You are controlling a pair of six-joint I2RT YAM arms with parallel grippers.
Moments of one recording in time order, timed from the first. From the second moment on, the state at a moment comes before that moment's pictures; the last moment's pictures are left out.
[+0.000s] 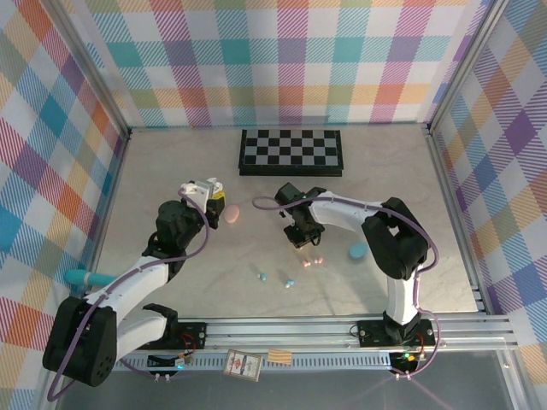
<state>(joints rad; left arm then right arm) -0.30 1.07 0.42 0.49 0.16 0.02 0.76 1.91 1.28 -0.82 0.04 0.14</state>
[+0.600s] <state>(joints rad) -0.31 1.08 0.42 0.49 0.17 0.02 0.75 1.87 1.32 -0.91 0.01 0.38</state>
